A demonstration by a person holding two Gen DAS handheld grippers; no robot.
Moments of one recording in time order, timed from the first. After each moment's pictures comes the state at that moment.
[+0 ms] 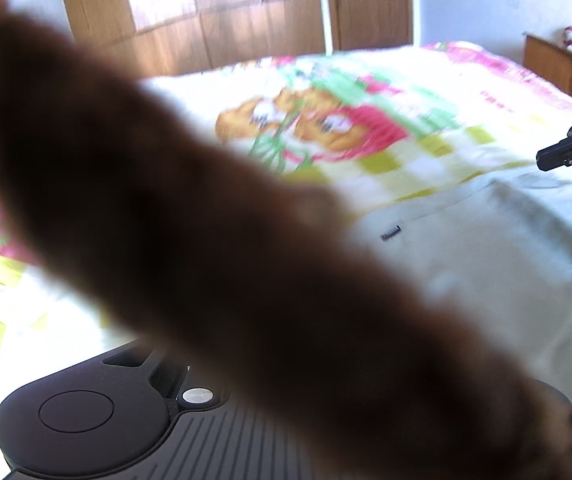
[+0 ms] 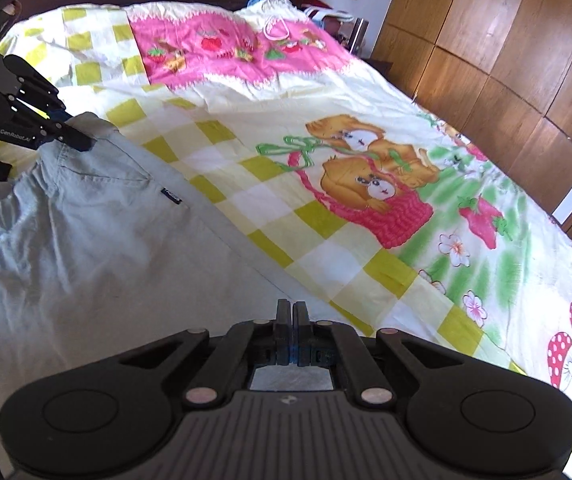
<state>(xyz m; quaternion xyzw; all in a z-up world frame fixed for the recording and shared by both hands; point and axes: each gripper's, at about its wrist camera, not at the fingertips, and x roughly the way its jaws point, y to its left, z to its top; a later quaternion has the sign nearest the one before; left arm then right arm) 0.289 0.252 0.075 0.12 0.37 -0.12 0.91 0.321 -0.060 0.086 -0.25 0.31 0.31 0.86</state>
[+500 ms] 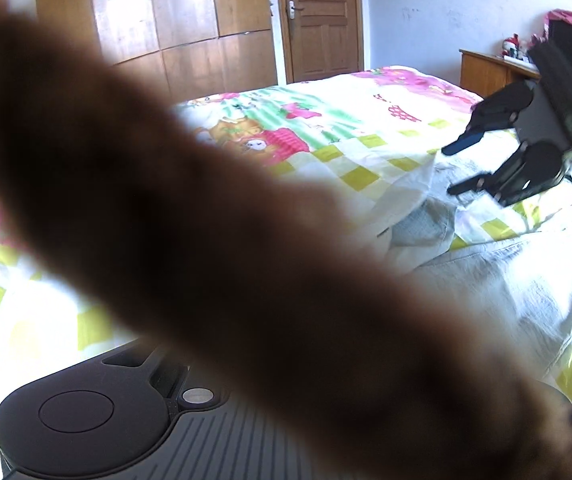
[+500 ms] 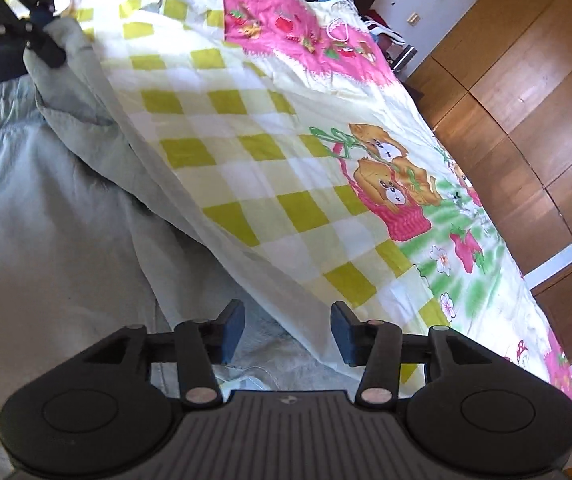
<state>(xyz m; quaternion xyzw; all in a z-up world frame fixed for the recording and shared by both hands) 0.150 0.221 0.093 0.11 0.34 -0.18 0.92 0.243 -0.046 0.048 -0.42 0.29 0.31 0.80</state>
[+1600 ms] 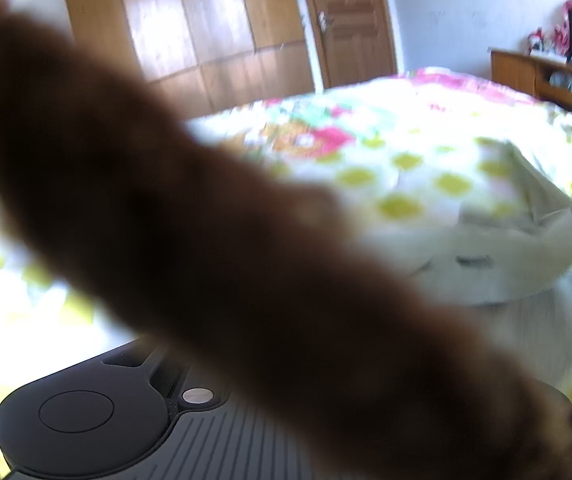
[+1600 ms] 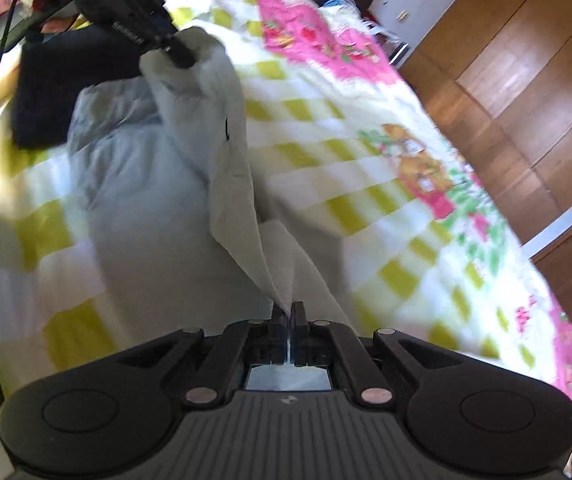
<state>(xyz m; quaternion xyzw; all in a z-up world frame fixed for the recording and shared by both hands) 0.104 0.259 0.056 0.14 0.31 -0.11 0.93 0.048 0.007 0.017 -0.39 0.30 0.29 0.82</state>
